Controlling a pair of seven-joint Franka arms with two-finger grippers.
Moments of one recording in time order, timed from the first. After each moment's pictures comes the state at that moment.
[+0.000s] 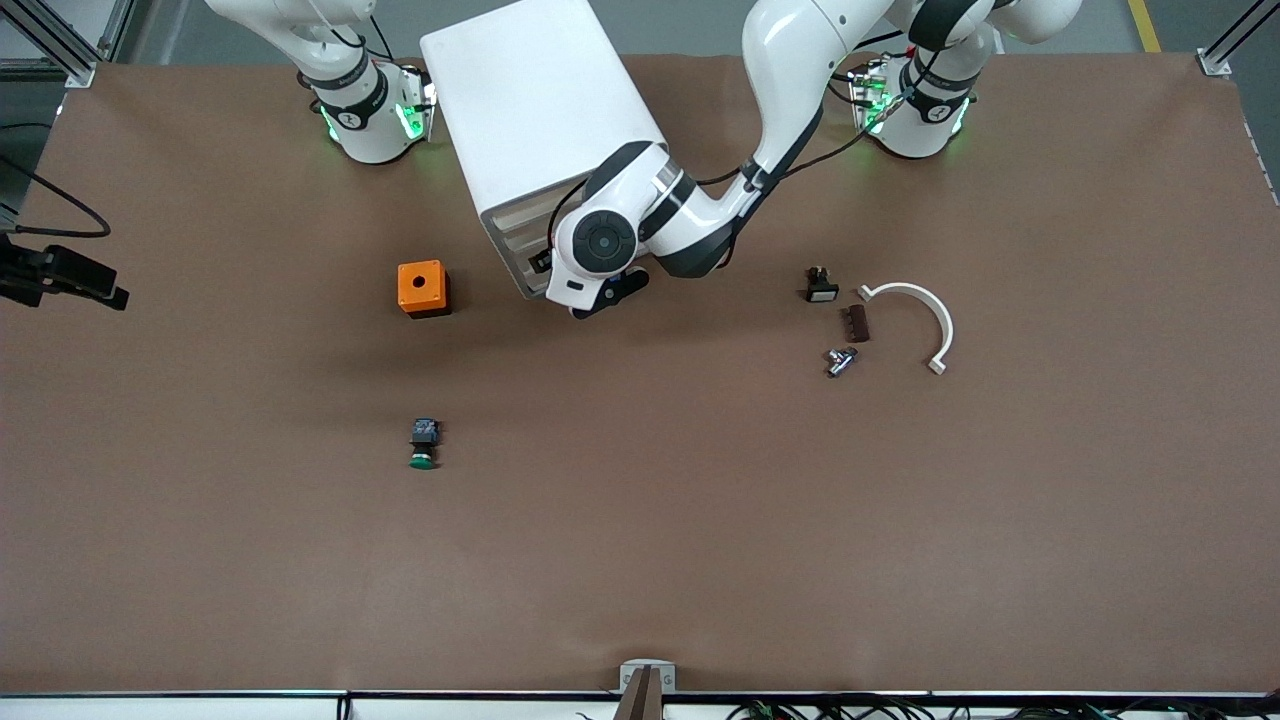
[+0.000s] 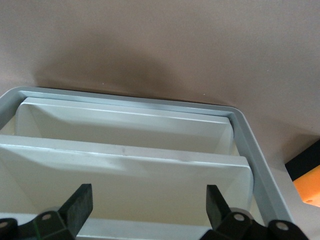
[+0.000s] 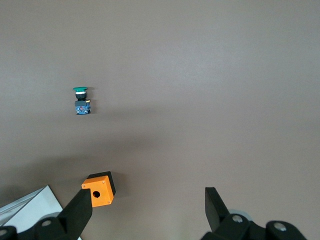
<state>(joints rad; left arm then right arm) -0.84 0.78 -0.13 -1.32 -0.50 1.93 -1.24 -0.05 0.09 -0.06 -1.48 0.01 1.52 -0.05</state>
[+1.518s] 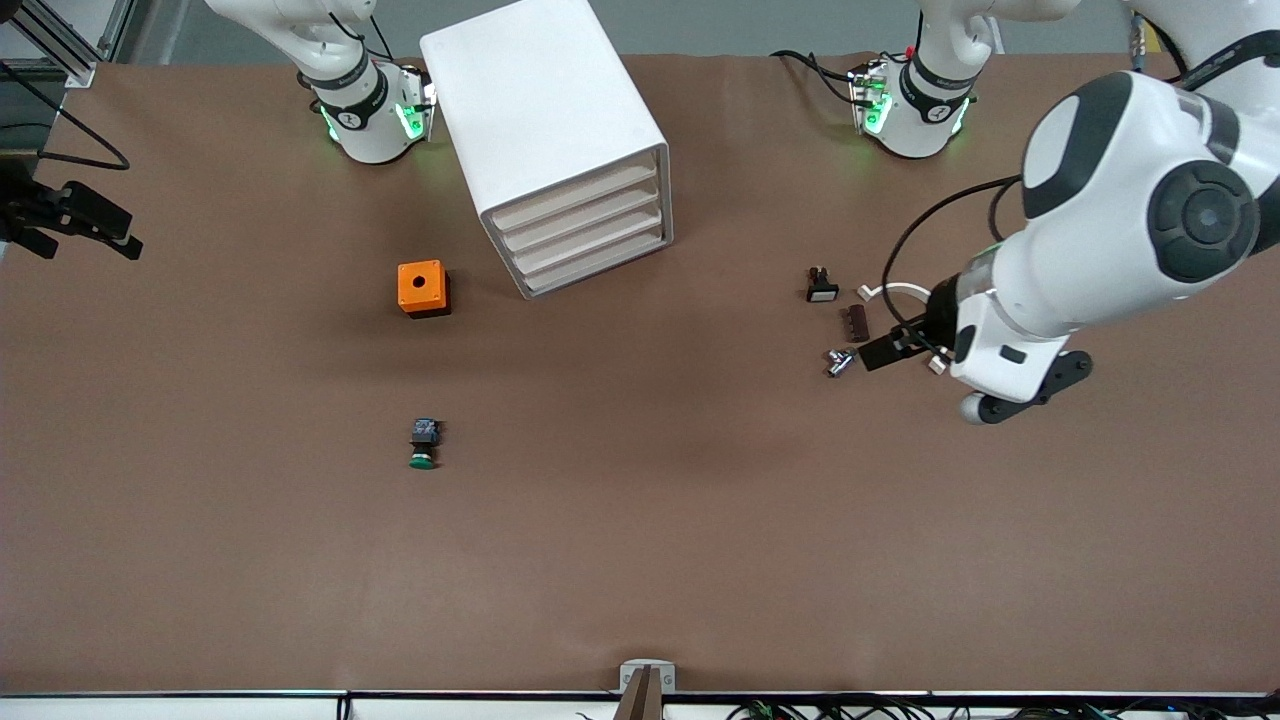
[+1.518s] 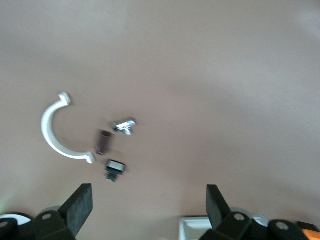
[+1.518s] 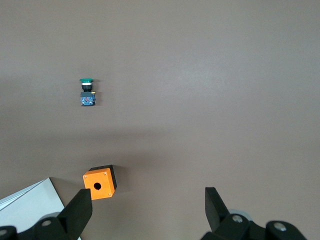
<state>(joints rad) -0.21 0.37 -0.11 -1.28 -0.12 1.53 -0.71 -0.05 -0.14 -0.06 -1.76 0.01 1.64 -0.06</state>
